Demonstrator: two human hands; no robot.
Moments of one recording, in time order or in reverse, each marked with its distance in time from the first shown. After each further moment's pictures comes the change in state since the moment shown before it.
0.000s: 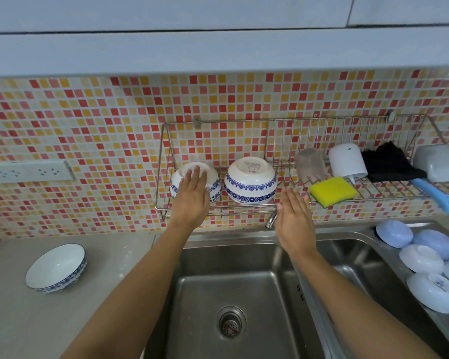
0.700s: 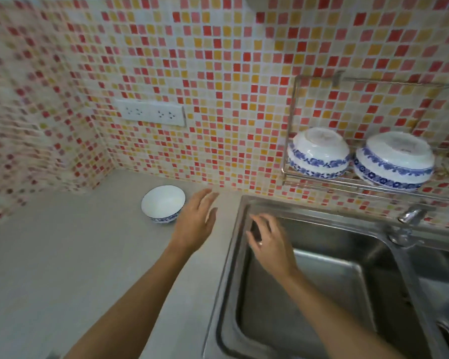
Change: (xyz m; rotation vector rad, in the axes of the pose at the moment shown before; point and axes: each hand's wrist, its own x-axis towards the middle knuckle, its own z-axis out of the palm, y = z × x) left_hand -0.186 -0.216 -0.041 -0.096 0.155 -0.109; right_hand -0.116 -0.266 0.098 0.421 -0.362 -0.318
